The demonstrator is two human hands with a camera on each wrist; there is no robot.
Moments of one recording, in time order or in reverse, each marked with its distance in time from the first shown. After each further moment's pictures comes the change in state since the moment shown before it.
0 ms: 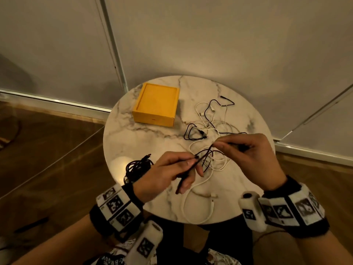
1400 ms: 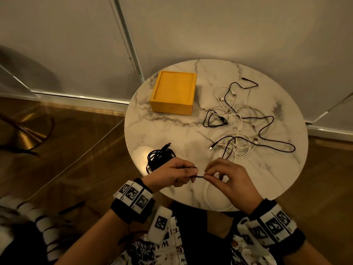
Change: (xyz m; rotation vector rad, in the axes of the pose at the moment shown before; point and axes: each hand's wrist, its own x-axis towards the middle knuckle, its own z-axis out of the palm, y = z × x) left_hand -0.024 -0.049 -0.052 0.120 -0.002 -0.422; right_hand -0.061 0.069 0.092 -0.038 -0.168 0.003
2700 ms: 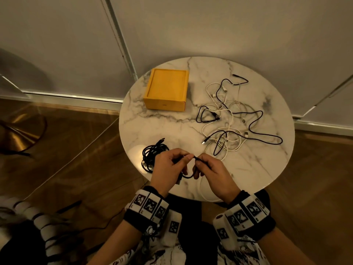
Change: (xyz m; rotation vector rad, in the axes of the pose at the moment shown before) left_hand -0.001 -0.012 0.039 0.259 0.693 0.287; right_hand -0.002 -0.008 0.028 0.349 0.020 0.333
